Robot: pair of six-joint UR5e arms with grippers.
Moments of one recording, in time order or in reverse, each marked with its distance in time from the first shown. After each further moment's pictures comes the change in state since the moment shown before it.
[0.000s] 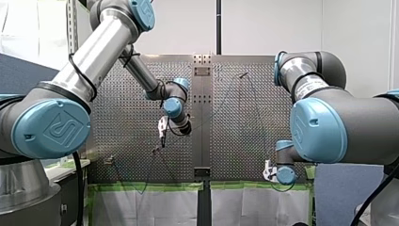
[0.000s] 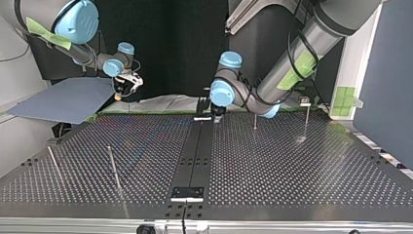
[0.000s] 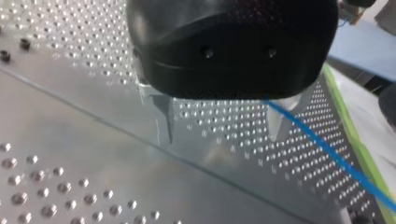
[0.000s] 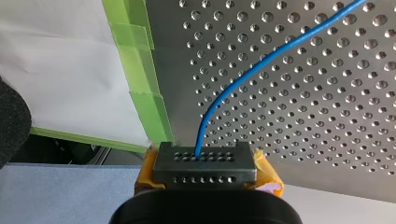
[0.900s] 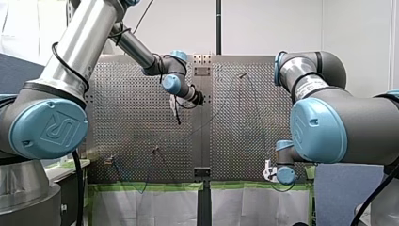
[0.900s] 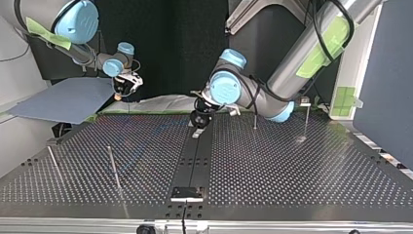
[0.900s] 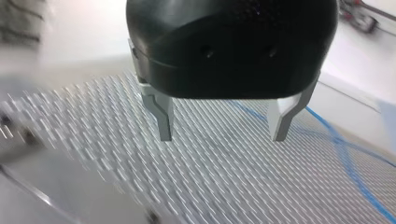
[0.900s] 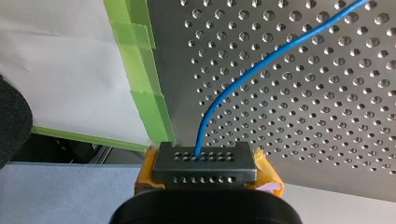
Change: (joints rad) left arm -0.027 0.205 0.012 0.083 0.227 -0.180; right arm -0.001 0.000 0.000 0.003 0.000 0.001
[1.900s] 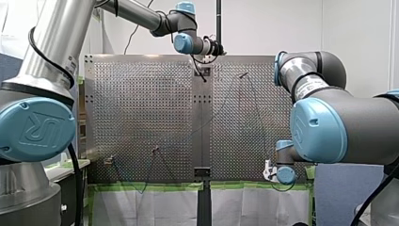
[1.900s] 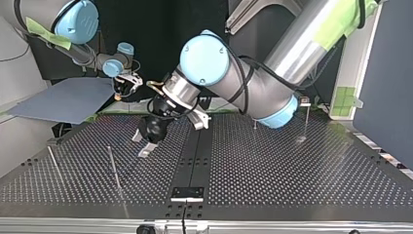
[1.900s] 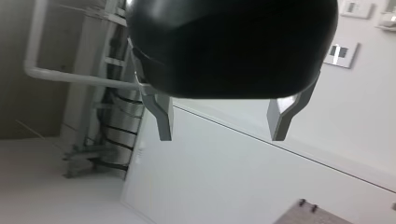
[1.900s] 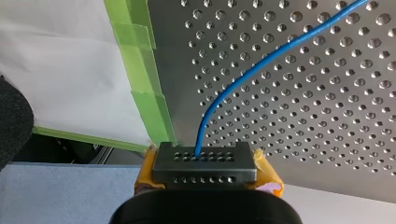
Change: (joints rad) left arm -0.153 0.134 0.224 -0.042 0.026 -0.133; right arm 0.000 0.000 -0.004 0.010 -0.001 0.001
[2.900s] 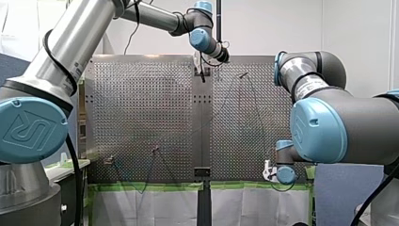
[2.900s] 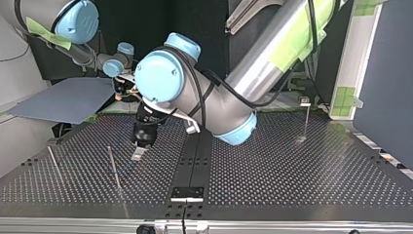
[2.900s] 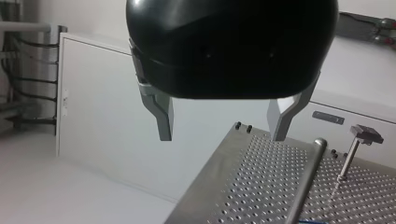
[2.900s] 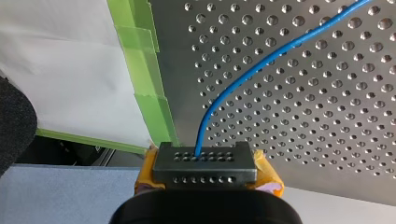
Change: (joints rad) left arm -0.076 -0.164 0.273 -0.273 -0.234 0.272; right arm 0.001 0.000 0.000 0.005 -0.006 0.001
